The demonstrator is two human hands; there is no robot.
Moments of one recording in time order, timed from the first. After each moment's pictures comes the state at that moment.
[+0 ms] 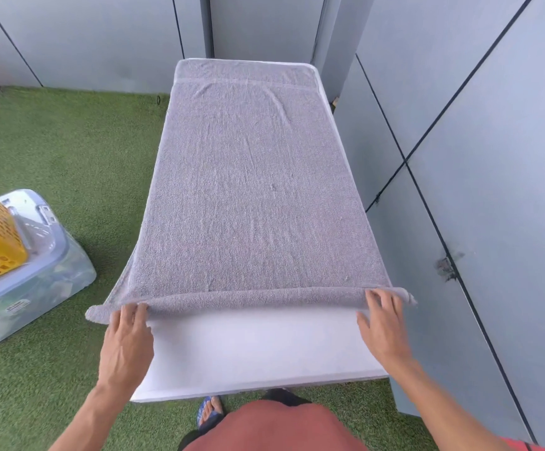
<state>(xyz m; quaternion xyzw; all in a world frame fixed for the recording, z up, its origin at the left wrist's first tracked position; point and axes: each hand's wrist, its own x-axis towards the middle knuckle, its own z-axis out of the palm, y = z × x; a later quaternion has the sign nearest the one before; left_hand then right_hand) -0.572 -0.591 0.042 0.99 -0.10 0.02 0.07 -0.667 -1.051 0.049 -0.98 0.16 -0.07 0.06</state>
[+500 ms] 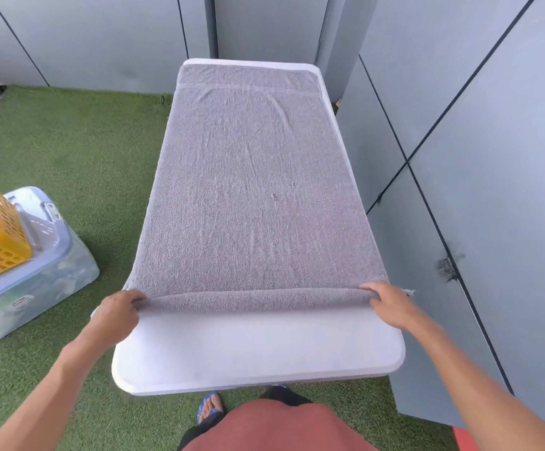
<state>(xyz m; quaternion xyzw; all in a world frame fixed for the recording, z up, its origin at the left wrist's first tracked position) -0.512 -0.573 0.061 0.96 0.01 -0.19 0.19 -0.624 -1.092 0.079 -0.95 0.15 0.20 0.19</state>
